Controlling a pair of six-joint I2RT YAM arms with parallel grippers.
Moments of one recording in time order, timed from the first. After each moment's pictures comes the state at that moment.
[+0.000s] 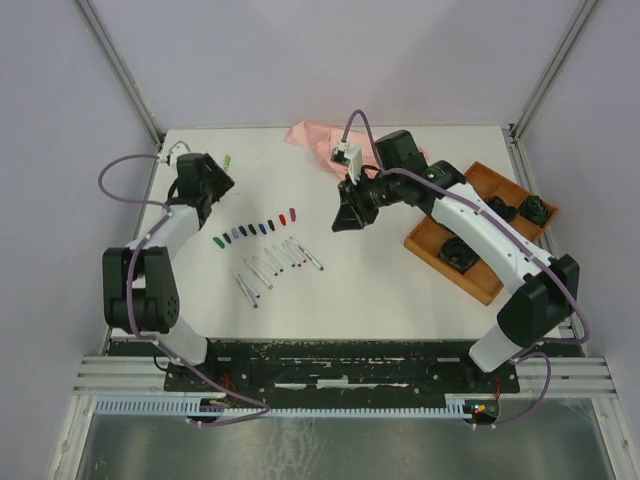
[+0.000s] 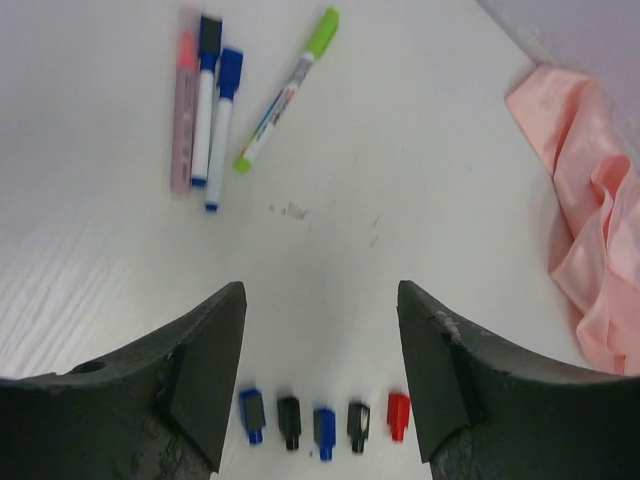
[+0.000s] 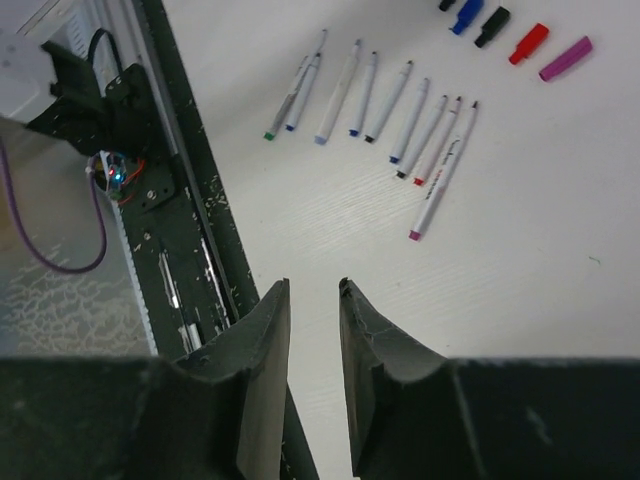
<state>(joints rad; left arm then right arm) 0.00 1.55 0.97 0.05 -0.13 -0.61 0.57 1.64 1.58 -0.73 -0.69 -0.08</state>
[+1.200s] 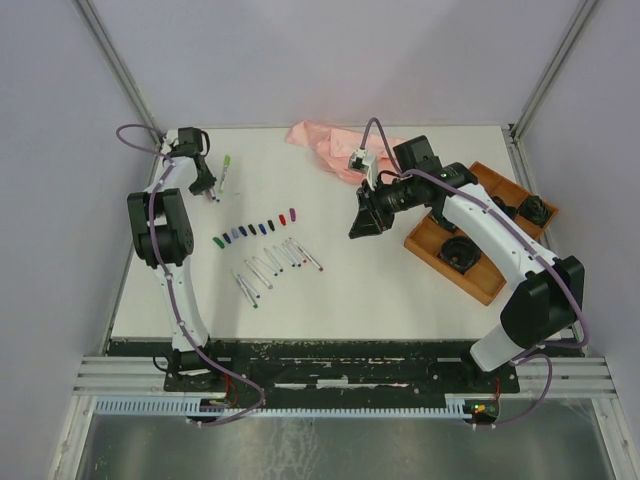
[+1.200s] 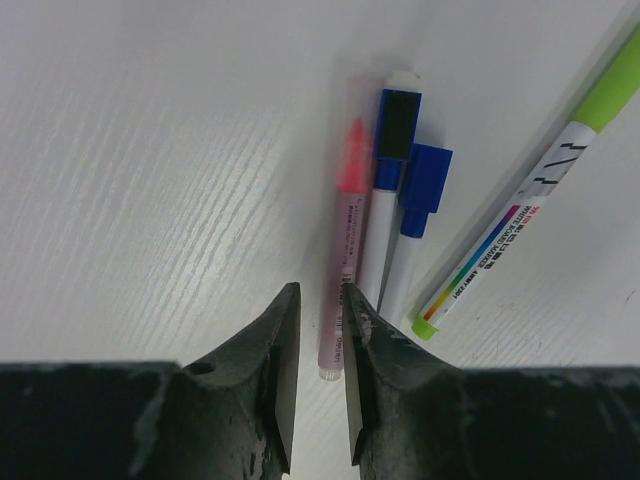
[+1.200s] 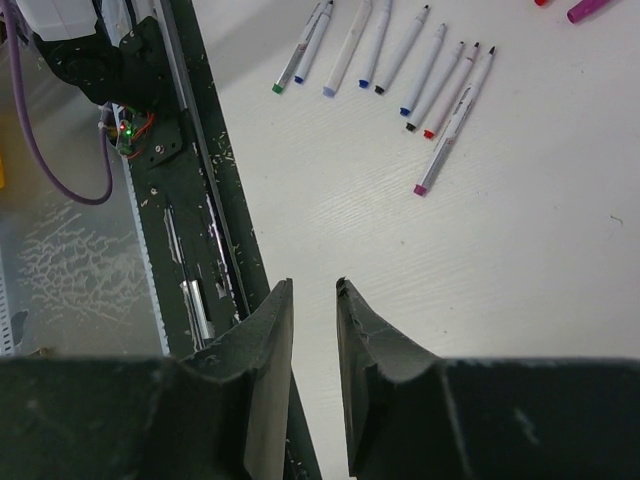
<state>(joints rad) 0.11 2.25 1.80 -0.53 -0.25 -0.37 0.46 1.57 1.47 -0.81 -0.84 -0.24</state>
